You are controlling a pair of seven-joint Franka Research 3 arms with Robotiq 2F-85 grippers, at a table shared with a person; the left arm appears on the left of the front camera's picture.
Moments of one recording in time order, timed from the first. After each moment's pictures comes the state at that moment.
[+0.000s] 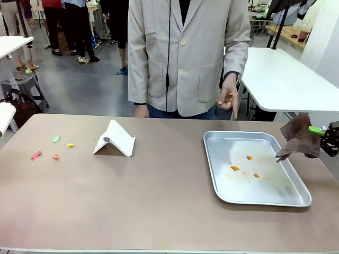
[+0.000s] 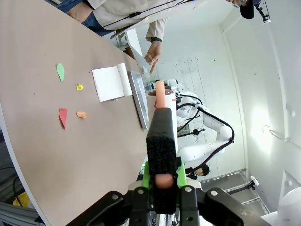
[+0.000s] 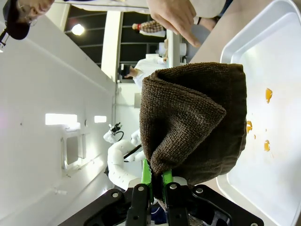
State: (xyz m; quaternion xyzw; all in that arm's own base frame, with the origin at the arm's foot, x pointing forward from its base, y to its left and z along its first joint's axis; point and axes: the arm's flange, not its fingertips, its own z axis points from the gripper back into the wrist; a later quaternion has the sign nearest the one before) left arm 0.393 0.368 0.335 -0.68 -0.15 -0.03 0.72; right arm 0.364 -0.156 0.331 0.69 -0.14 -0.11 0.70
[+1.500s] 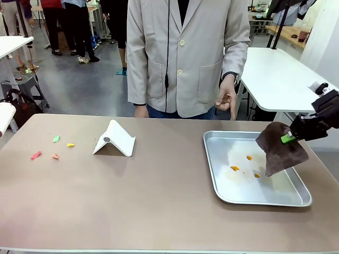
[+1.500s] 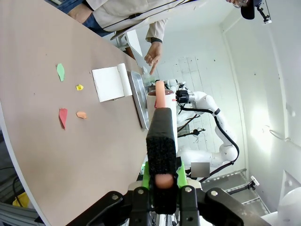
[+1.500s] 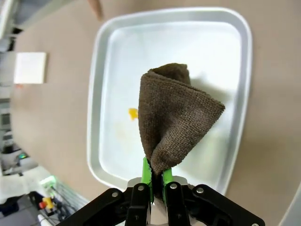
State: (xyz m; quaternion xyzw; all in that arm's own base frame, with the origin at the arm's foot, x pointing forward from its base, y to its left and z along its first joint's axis) left arm 0.393 0.368 0.336 -0.68 -0.15 -0.03 0.72; right arm 0.404 -0.038 0.424 0.23 -0.10 0.02 0.97
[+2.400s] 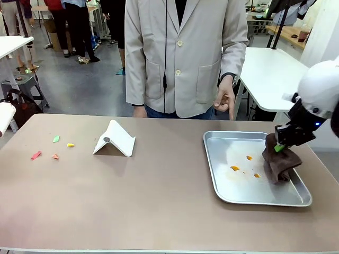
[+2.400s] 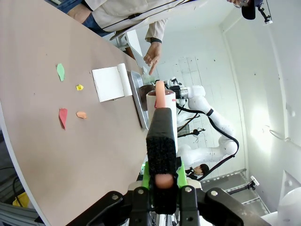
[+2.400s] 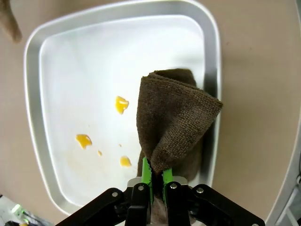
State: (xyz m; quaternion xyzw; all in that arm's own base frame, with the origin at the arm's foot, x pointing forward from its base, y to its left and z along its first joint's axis) left arm 0.393 0.368 0.335 -0.68 -0.15 -0.03 0.72; right arm 0.450 0.004 0.379 0.09 -0.06 -0.02 0.99
